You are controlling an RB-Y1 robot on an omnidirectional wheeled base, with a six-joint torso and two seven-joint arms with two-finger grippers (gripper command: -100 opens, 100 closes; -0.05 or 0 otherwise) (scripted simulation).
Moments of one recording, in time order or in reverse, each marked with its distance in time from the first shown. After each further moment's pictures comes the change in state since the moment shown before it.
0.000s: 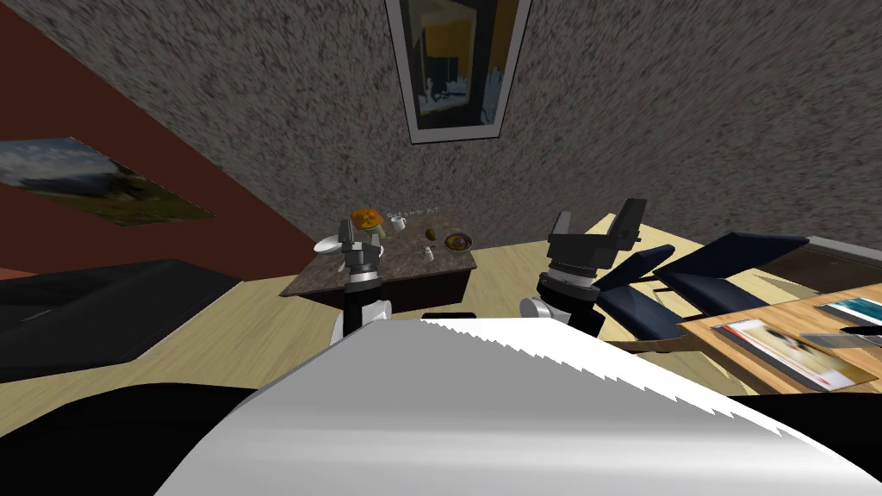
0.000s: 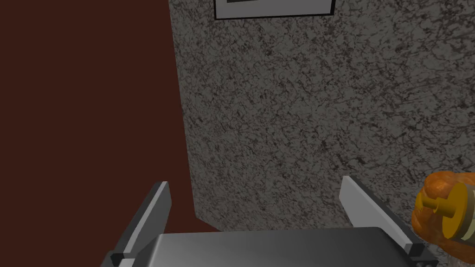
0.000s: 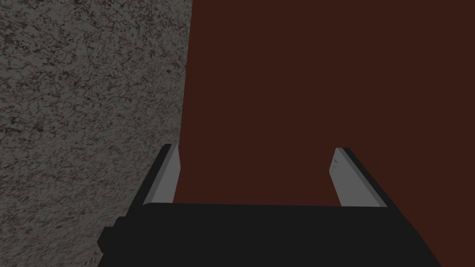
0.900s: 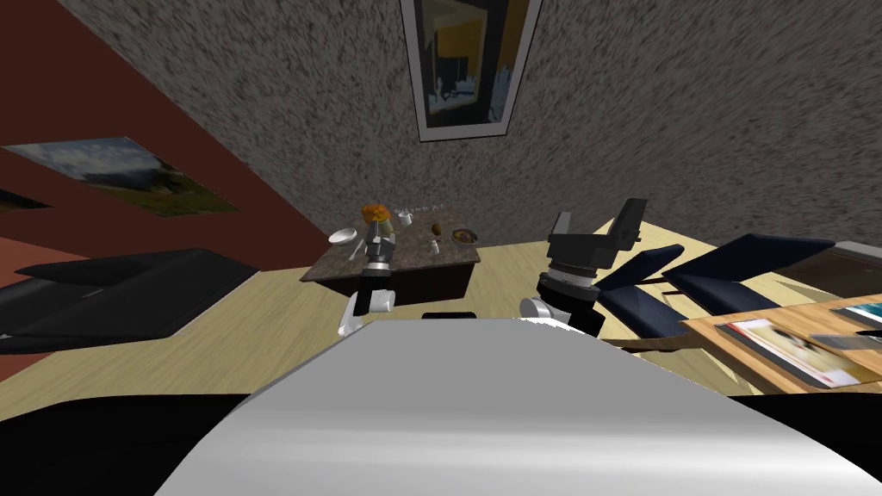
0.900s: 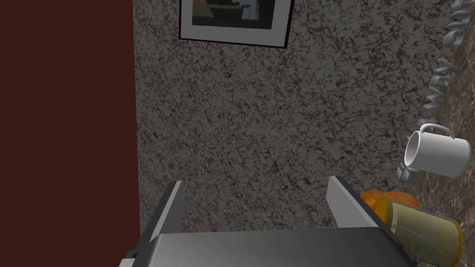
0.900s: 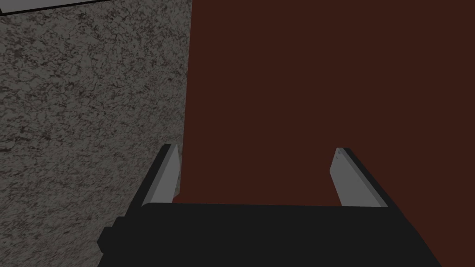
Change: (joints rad) left arm -0.185 0.163 -0.024 0.177 0.083 0.115 0.105; right arm 0.000 0.000 0.000 0.000 0.000 0.000 0.000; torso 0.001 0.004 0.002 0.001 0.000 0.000
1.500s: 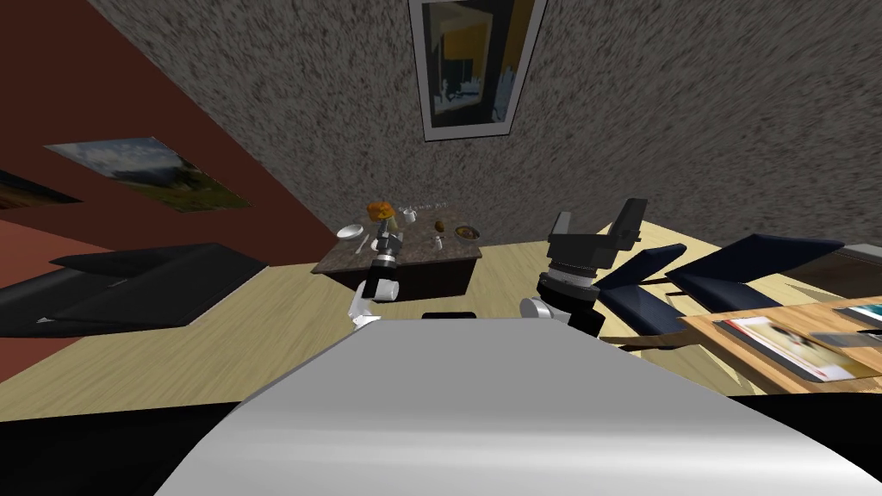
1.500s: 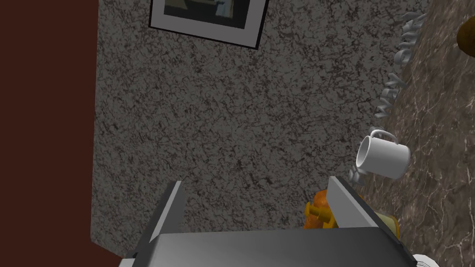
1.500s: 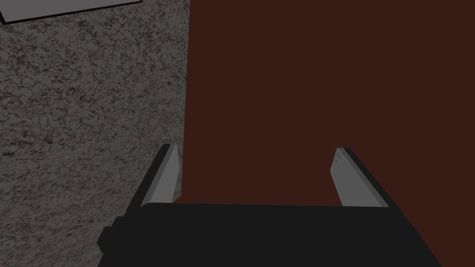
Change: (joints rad) left arm -0.147 0.041 -0.008 0.137 0.062 0.101 0.080; right arm 0.000 0.000 0.000 0.000 0.000 0.000 0.000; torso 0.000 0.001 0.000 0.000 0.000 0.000
